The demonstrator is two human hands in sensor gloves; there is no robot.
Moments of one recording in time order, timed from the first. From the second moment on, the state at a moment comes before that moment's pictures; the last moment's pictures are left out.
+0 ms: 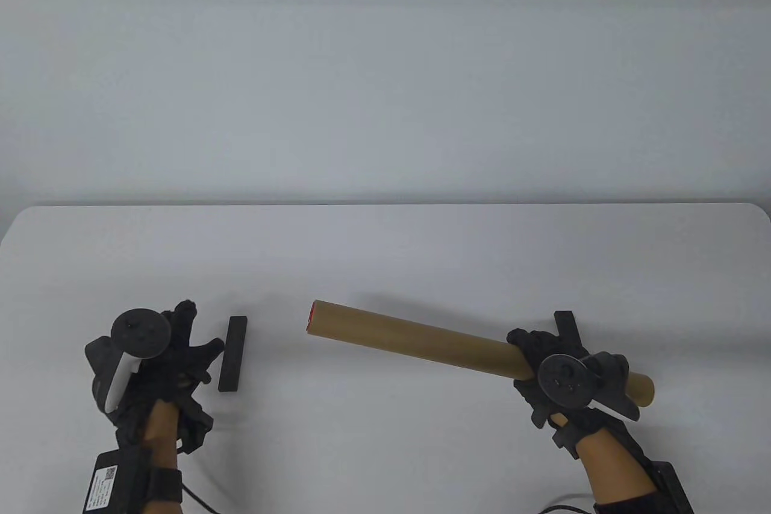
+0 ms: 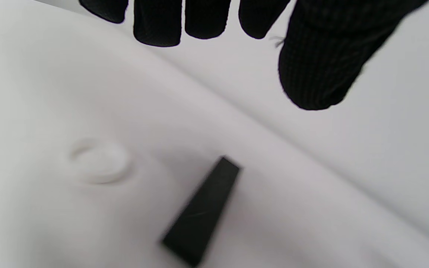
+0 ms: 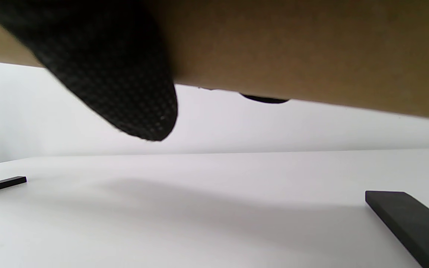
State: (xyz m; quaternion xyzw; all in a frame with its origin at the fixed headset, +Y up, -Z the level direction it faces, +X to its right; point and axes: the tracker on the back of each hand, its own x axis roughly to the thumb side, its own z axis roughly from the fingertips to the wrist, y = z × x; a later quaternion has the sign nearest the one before) left_hand -0.358 -0.688 -0.351 -0.08 0.20 0.24 0.95; right_hand 0.230 -0.685 -0.338 0.18 -0.10 0.98 0.08
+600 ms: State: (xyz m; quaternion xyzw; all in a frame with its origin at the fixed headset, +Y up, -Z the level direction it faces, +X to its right) left_hand -0.378 -0.756 -0.369 -0.22 0.30 0.10 0.92; right_hand 0.228 -0.685 -0.338 0.19 -0.09 0.98 0.07
